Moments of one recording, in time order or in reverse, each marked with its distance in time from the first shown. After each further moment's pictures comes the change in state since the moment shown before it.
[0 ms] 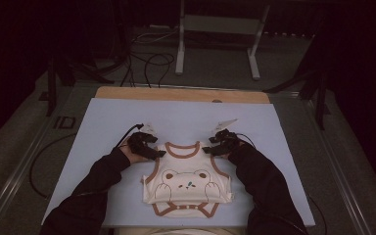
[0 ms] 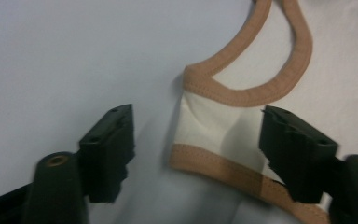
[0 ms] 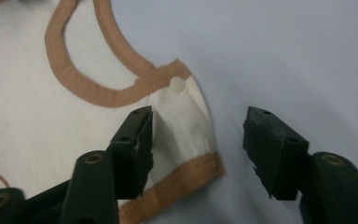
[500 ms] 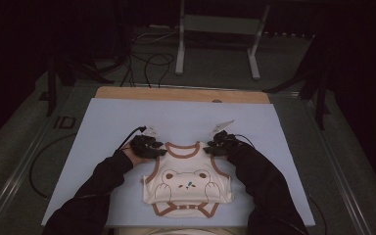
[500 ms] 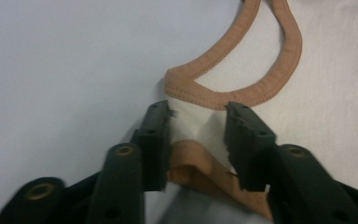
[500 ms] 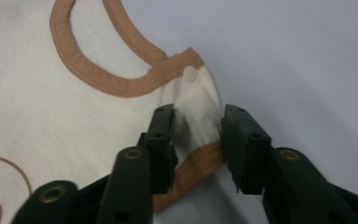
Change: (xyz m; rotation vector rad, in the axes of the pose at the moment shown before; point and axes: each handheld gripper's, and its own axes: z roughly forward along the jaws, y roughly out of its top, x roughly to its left) left arm -0.010 0.002 0.003 -0.013 0.001 -0.004; right arm 0.012 0.005 -0.003 0.058 -0.020 0.009
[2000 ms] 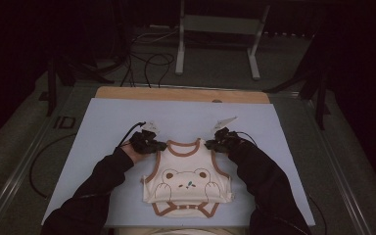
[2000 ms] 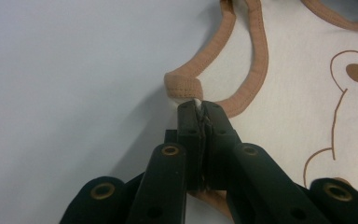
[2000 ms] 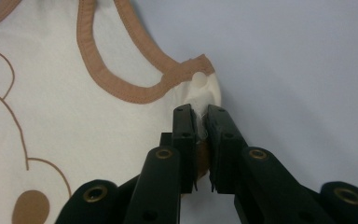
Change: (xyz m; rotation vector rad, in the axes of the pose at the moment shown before) left arm -0.005 0.018 -0.020 -0.015 -0.051 -0.021; right arm 0.005 0.013 -0.022 -0.034 0.011 -0.012
